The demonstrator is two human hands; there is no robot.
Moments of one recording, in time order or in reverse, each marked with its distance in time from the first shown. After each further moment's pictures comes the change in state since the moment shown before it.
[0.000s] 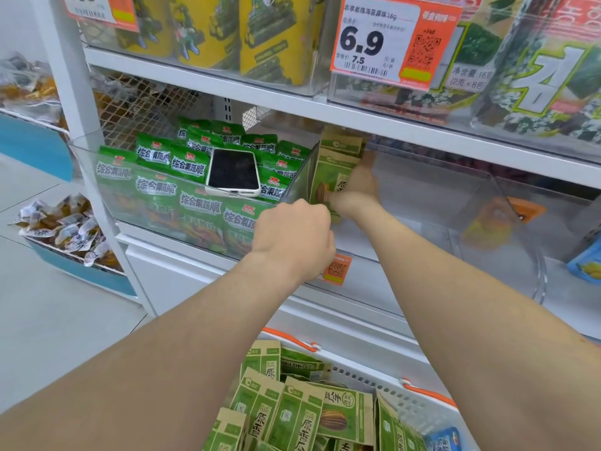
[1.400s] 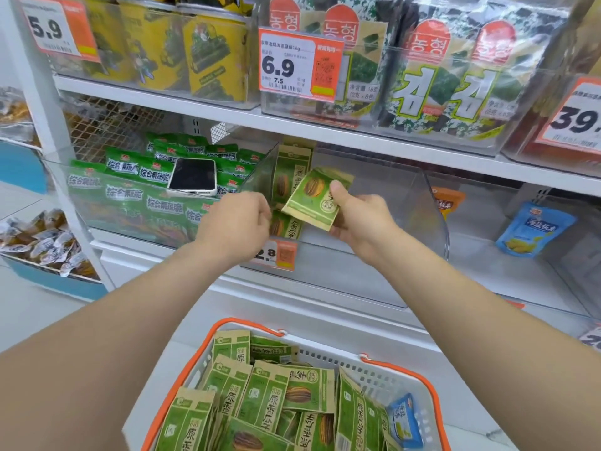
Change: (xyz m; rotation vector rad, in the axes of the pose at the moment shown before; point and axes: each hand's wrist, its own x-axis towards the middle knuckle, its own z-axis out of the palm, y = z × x) left_hand -0.011 -0.005 -0.007 -0.300 0.007 -0.119; right_hand -0.104 0.033 -0.102 0.857 -0.131 0.299
